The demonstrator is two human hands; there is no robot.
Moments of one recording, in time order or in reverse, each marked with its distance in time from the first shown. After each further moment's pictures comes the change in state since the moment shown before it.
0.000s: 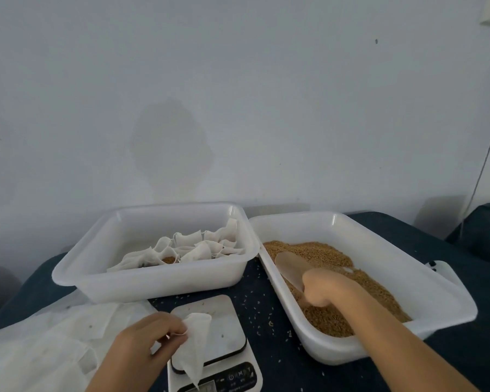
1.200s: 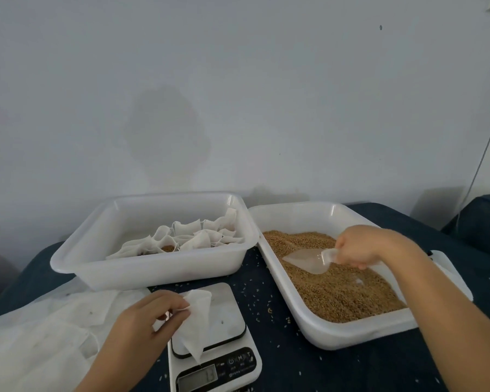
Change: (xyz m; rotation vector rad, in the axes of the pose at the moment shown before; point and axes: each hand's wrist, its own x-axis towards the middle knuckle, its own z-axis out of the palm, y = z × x) left_hand 0.004 0.005 -0.001 0.007 -0.035 -0.080; right_hand -0.037 0.058 -0.053 0.082 0.095 0.010
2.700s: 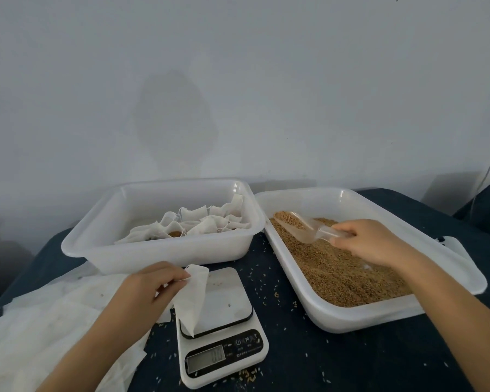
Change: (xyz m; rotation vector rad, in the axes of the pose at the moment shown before) left_hand 0.018 -0.005 -0.016 0.048 -0.165 -0.082; right_hand 0.022 0.023 0.045 0.438 0.312 -0.263
